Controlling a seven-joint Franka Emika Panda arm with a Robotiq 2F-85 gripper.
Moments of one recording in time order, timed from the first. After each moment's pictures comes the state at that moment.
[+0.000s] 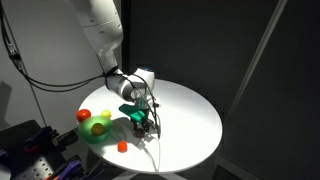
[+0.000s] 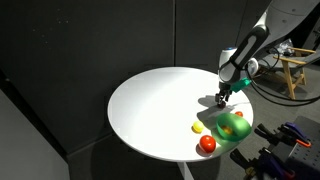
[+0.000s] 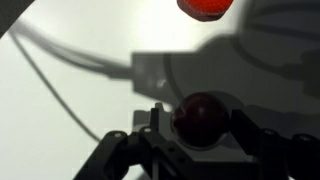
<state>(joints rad) -0.16 0.65 -0.09 -2.14 -0.08 2.70 -0.11</state>
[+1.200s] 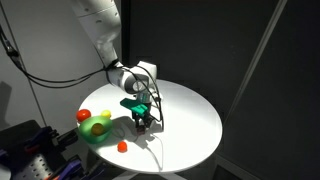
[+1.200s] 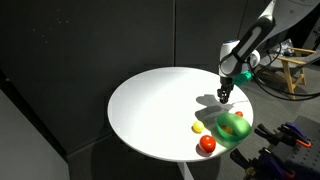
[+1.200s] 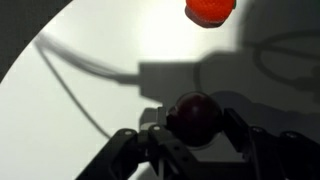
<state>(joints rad) -0.15 0.58 -0.10 -2.15 -0.10 2.60 -0.13</state>
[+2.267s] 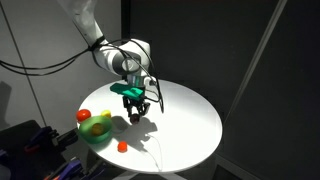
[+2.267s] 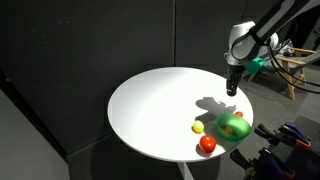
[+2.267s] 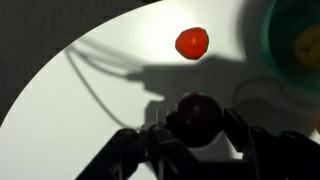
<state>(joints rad) -0.14 0.28 -0.10 -2.34 -0.13 2.51 -0.24</state>
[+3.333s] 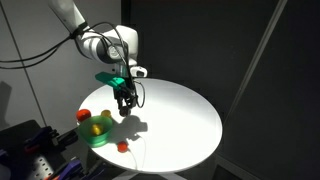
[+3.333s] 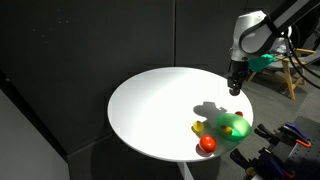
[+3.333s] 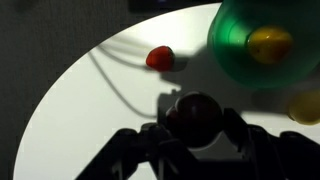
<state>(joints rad) -0.08 0.10 -0.10 -2.47 -0.13 2.47 -0.01</state>
